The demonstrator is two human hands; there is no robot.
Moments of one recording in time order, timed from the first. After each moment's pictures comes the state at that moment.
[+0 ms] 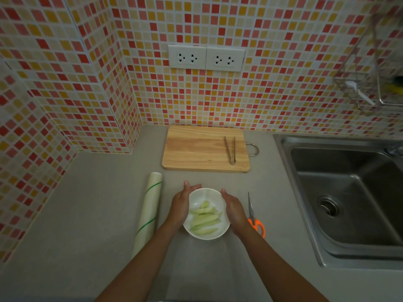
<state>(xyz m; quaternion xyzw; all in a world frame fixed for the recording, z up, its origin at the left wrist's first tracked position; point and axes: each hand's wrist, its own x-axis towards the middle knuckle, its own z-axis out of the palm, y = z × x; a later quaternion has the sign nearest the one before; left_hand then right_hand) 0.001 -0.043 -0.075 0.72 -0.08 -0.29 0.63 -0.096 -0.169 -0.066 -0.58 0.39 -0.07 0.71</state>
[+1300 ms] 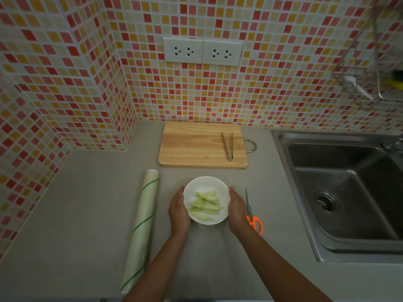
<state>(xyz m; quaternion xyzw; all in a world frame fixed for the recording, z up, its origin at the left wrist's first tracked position) -0.032 -0.049 -0.081 0.66 0.12 -0.17 0.72 -0.094 -0.174 -0.090 -0.50 0.46 -0.16 0.72</state>
